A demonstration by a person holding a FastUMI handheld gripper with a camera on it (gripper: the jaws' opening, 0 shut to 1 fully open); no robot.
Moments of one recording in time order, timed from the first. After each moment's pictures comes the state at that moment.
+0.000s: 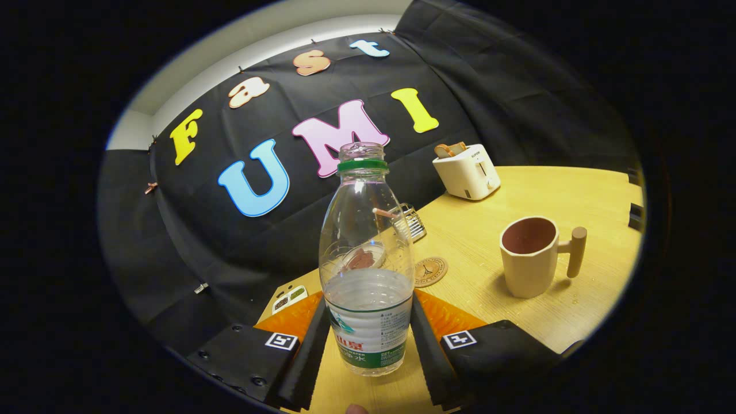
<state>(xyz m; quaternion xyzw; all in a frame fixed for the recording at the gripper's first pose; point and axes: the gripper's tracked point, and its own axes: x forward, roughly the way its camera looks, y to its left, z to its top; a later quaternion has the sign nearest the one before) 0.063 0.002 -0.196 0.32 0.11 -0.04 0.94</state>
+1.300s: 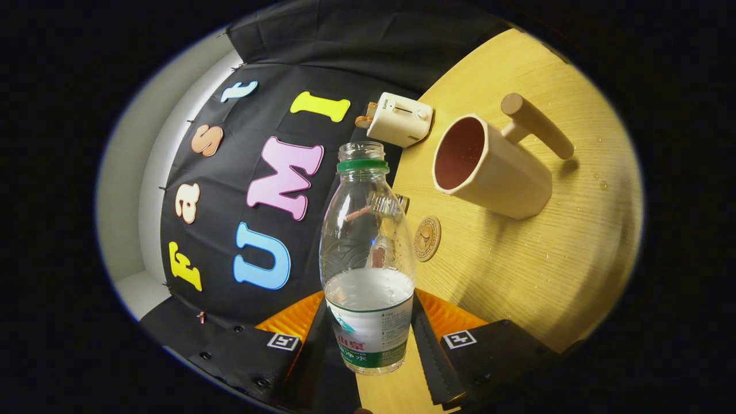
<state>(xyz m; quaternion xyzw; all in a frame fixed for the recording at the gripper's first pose) 0.071 -0.034 -0.226 0.63 0.10 -0.03 0.77</state>
